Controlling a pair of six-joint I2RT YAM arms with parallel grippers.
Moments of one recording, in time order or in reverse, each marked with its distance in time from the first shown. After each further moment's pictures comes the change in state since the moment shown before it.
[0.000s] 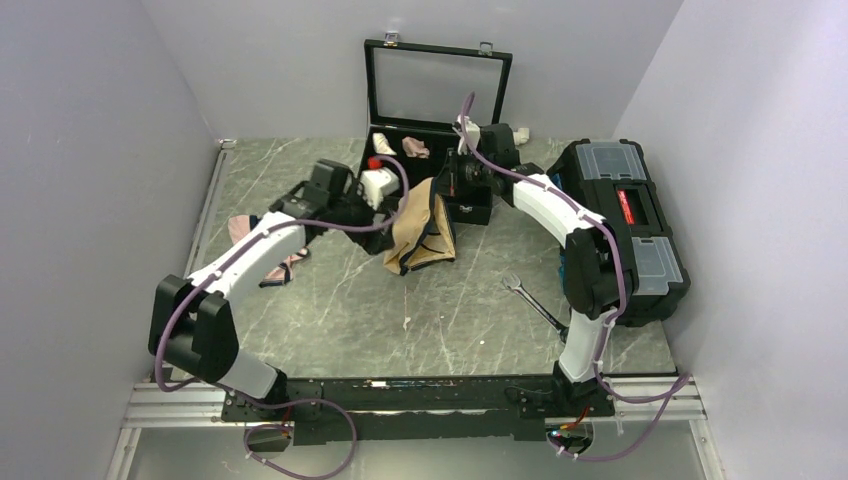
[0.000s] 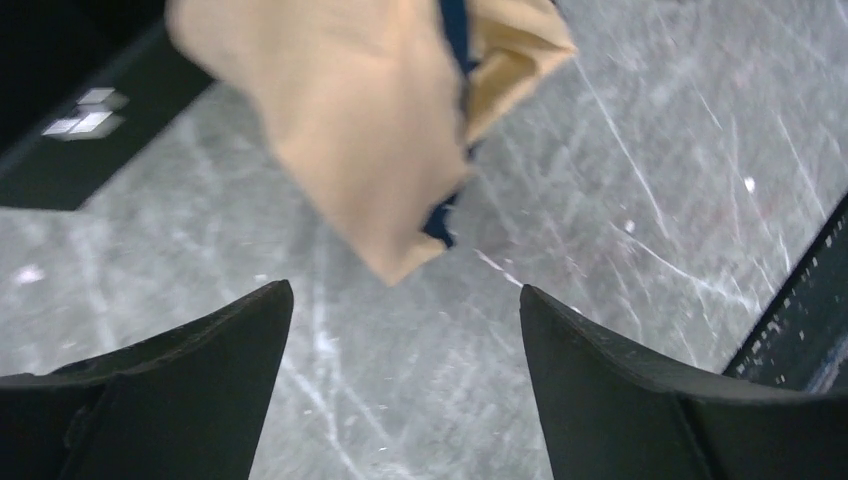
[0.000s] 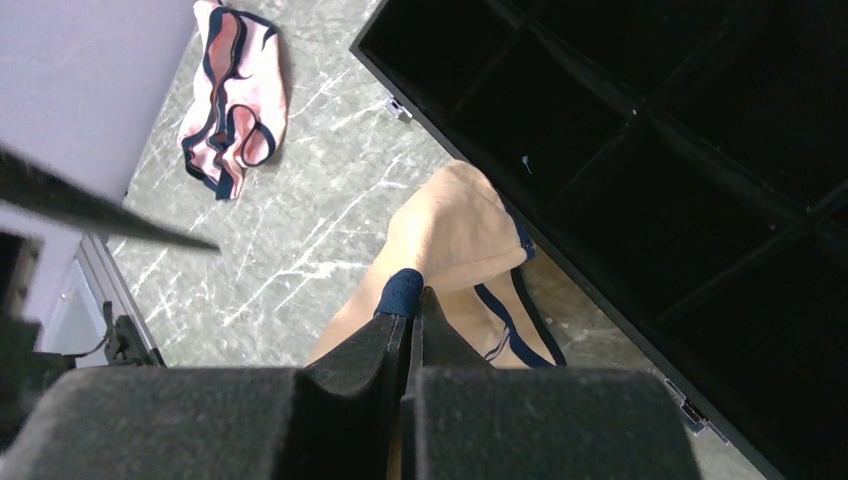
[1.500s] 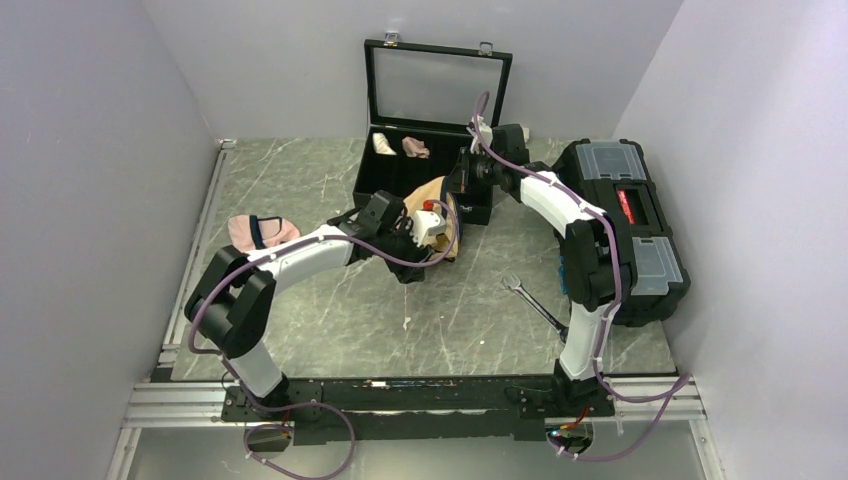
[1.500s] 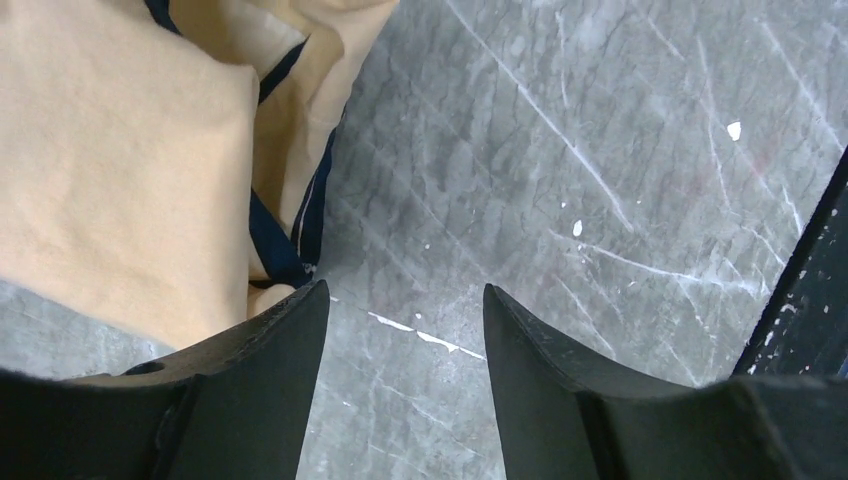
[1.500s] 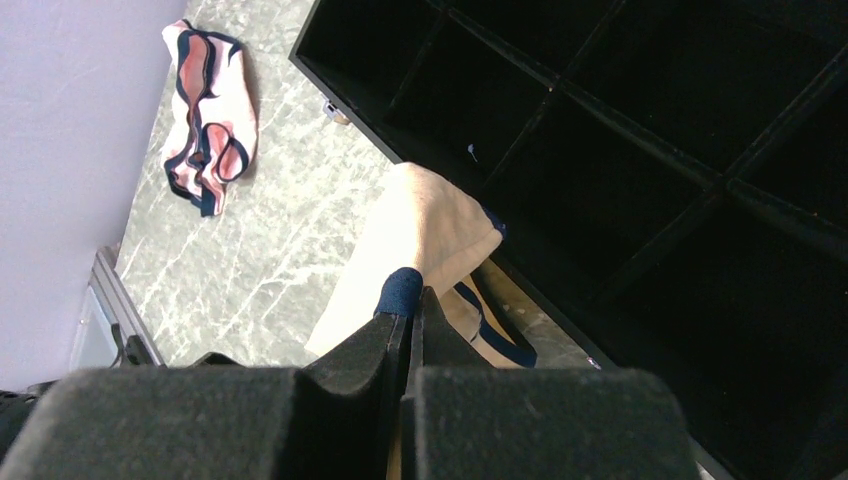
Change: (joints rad) left arm -0.291 0.196 -0.080 0.158 -0.047 0.031; right arm -0.078 0.053 0.003 -0.004 -0.028 0.046
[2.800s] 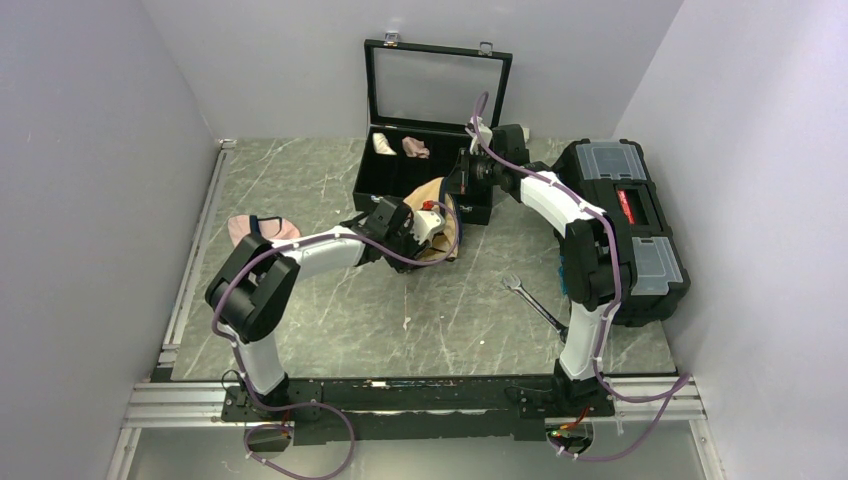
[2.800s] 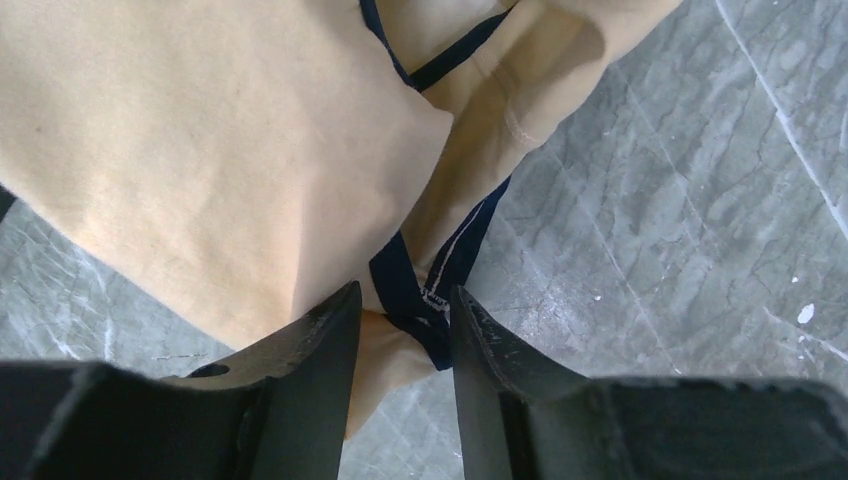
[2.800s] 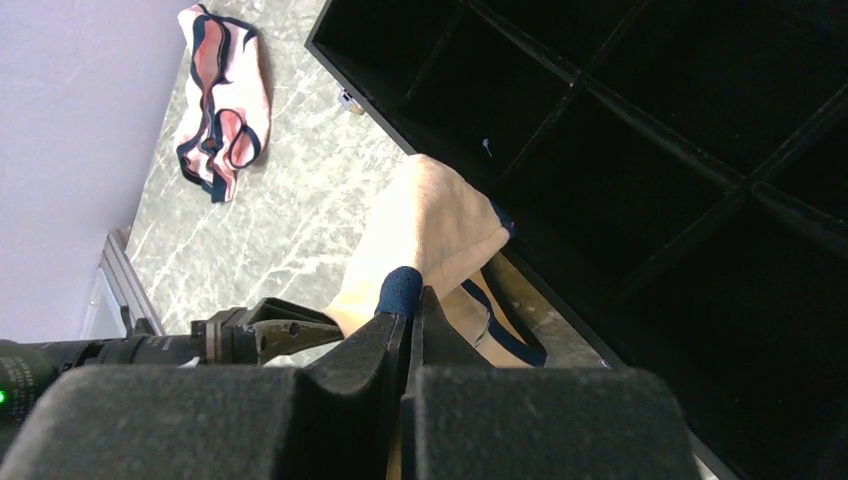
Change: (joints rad) left arm -0.003 0.111 -0.009 0.139 -0.270 0.016; right arm -0.002 0.003 0.000 -0.001 -0.037 -0.014
